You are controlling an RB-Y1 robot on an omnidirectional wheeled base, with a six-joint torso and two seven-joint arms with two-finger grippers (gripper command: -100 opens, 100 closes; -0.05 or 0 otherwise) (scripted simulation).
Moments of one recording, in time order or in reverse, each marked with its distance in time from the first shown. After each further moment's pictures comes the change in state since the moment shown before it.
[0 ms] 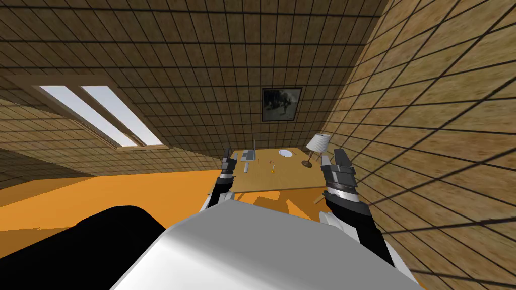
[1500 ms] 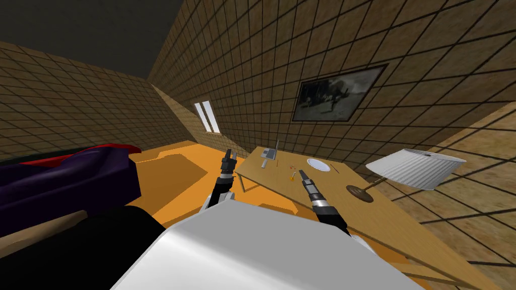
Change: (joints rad) left arm 0.000 0.000 0.000 0.000 0.000 0.000 0.000; right arm 0.042 -0.297 0.131 0.339 0.088 0.114 -0.049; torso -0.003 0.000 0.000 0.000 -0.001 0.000
